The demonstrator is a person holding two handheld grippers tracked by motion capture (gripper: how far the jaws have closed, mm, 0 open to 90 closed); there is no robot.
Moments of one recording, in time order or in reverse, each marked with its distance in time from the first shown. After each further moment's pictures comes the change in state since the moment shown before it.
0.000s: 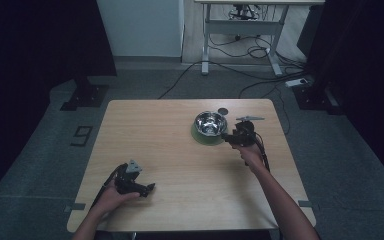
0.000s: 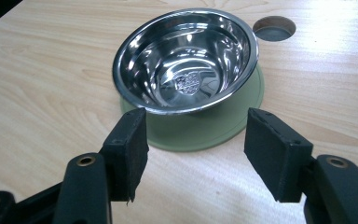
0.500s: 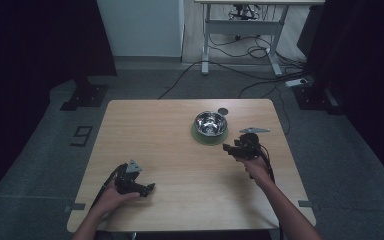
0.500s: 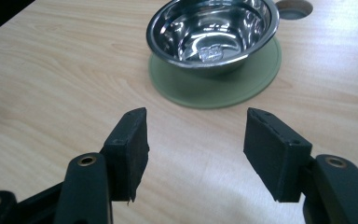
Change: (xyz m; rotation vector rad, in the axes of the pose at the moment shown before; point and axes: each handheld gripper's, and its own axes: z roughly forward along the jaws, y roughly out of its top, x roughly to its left) left arm 0.000 0.000 0.000 0.000 0.001 -0.001; right arm 0.014 -0.032 -0.035 -0.003 0.047 -0.028
